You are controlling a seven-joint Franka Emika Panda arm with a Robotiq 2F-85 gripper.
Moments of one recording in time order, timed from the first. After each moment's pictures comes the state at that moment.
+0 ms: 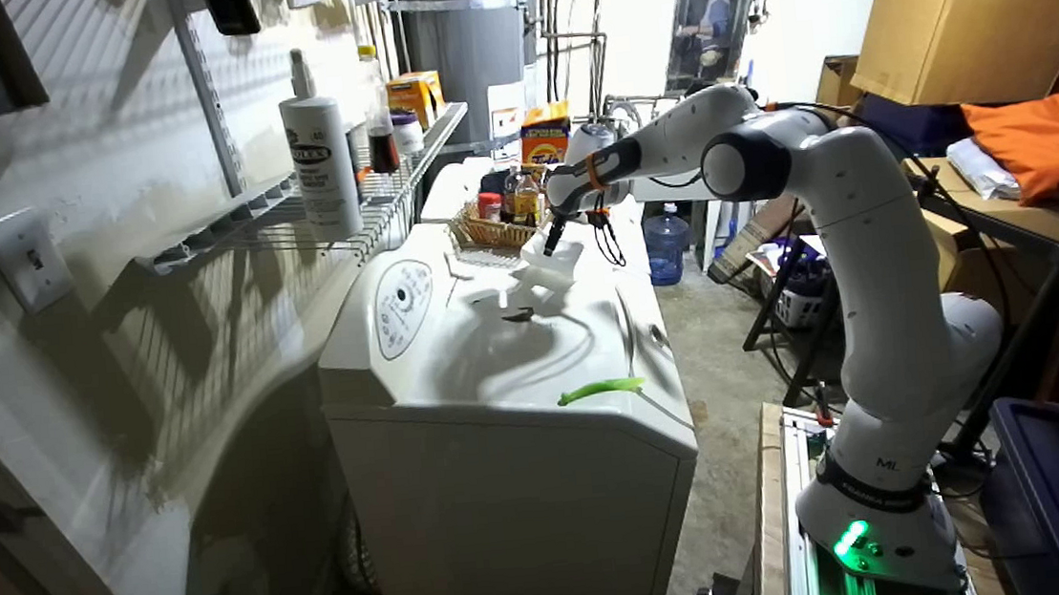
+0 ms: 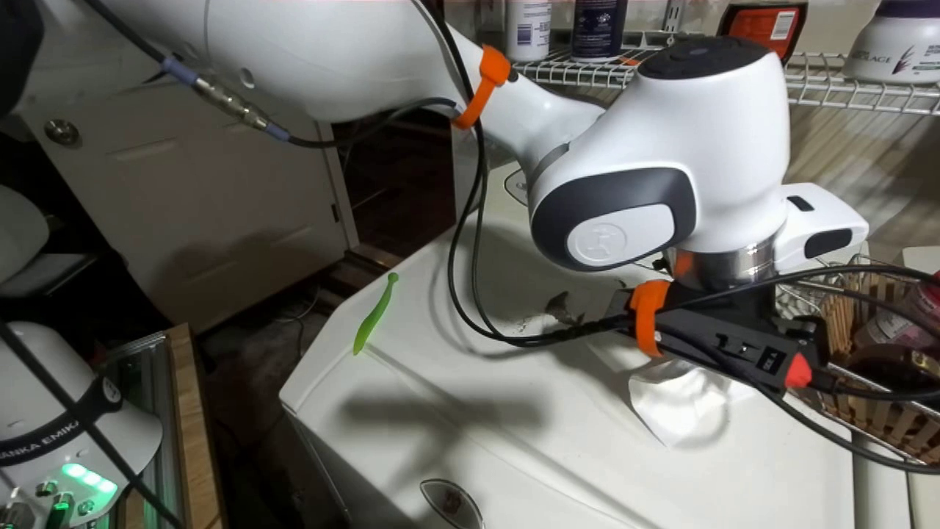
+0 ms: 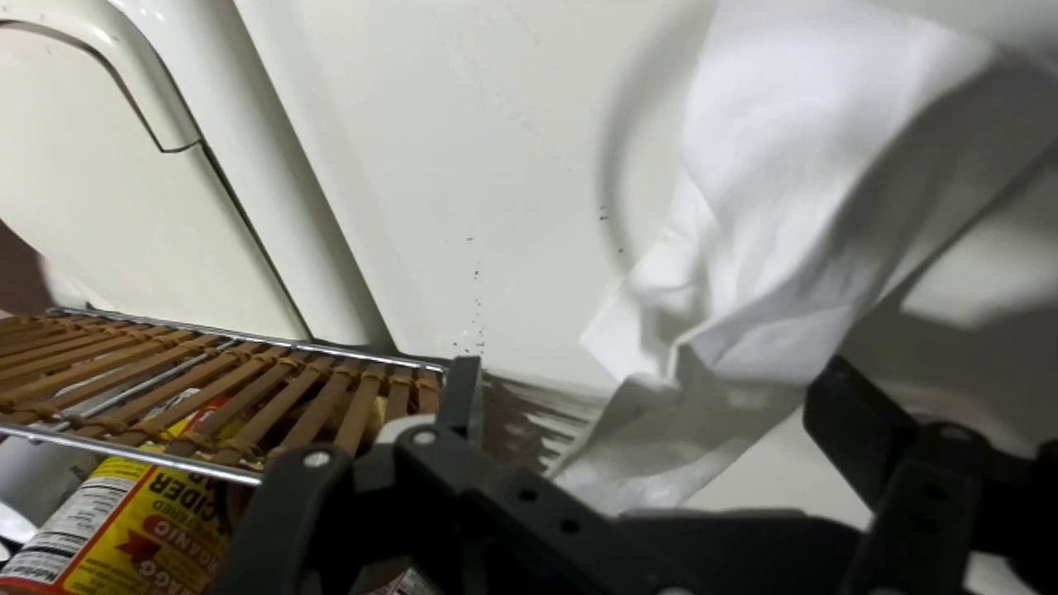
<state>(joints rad) -0.57 0.67 -0.07 -1.46 0.11 2.58 -0.82</state>
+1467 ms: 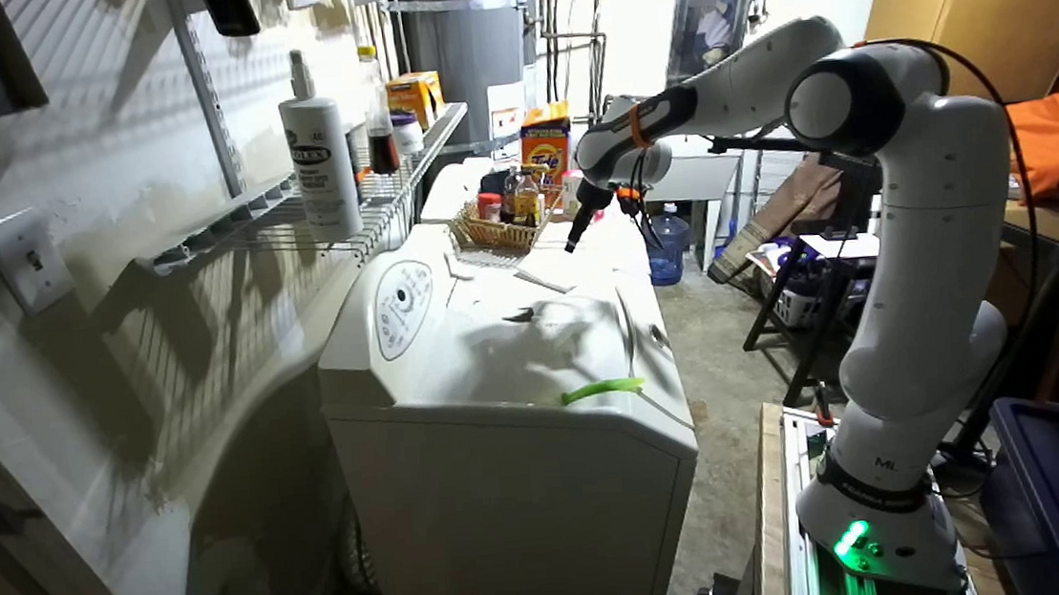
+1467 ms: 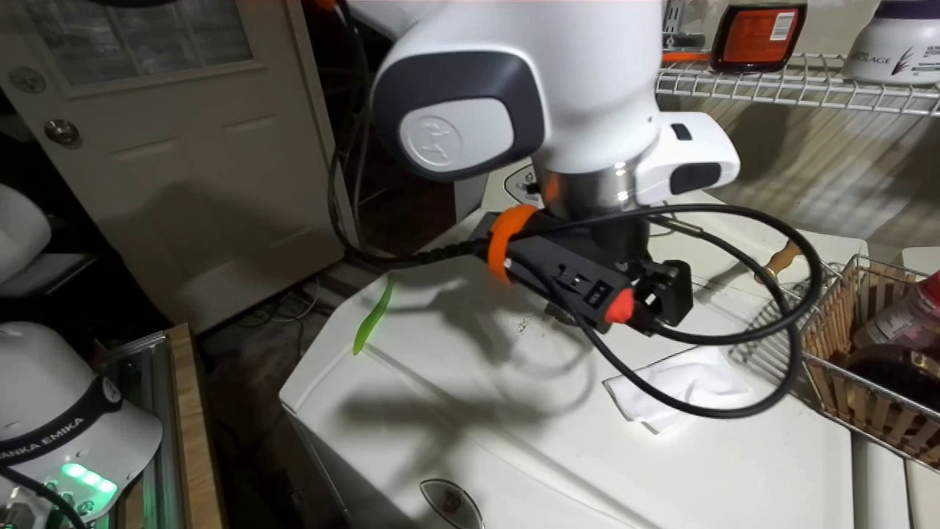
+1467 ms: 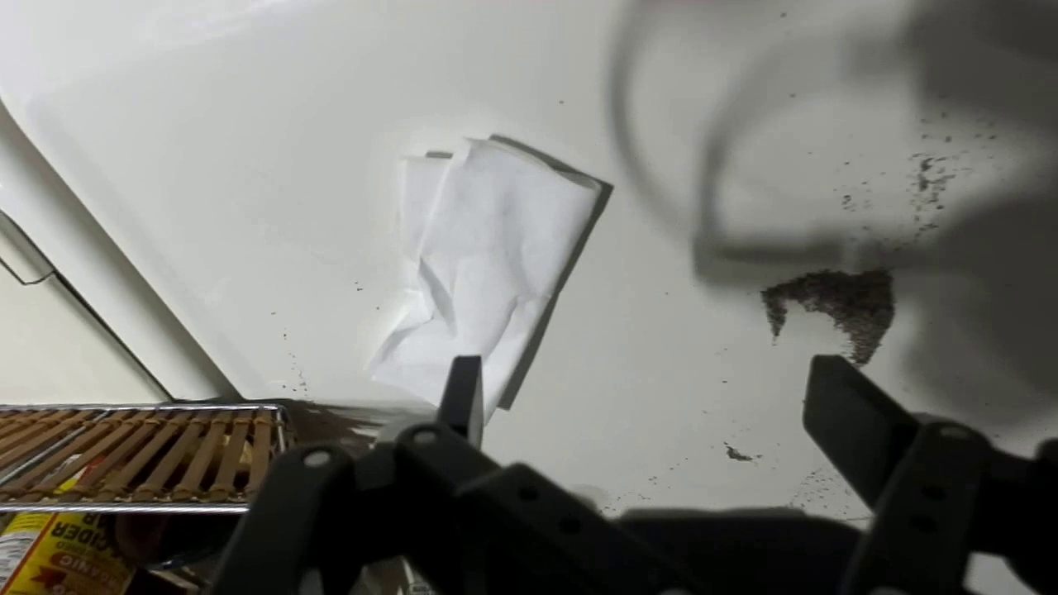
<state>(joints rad) -0.61 0.24 -0.01 -1.92 0.25 2.48 -0.85</state>
